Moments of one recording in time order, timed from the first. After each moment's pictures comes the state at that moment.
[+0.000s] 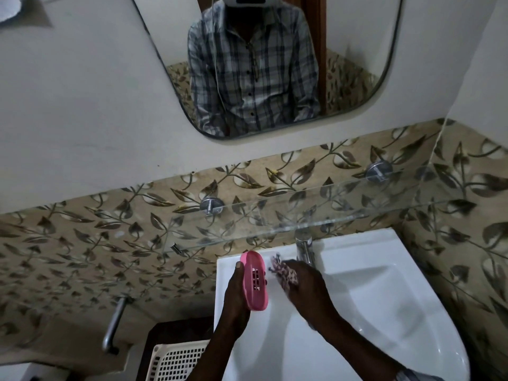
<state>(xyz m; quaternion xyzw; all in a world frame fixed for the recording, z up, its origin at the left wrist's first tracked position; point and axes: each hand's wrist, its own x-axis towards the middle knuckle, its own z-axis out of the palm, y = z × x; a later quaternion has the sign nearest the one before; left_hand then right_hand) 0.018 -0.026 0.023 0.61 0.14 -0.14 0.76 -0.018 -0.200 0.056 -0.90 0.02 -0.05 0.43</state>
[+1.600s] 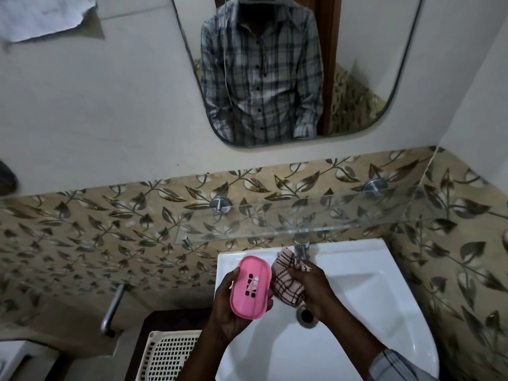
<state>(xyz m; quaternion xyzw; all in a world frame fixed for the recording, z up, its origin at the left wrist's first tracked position) -0.014 -0.006 0.060 0.29 0.16 -0.34 0.88 -0.001 -0.210 0.045 -0.51 0.23 0.11 0.82</state>
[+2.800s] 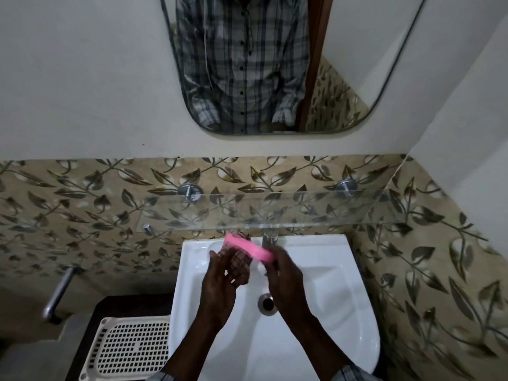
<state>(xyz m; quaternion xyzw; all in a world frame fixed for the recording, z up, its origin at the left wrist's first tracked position) -0.008 -0.069 0.064 0.43 0.16 -0.15 0.88 -0.033 -0.219 0.081 -0.85 0.00 -0.21 0.47</state>
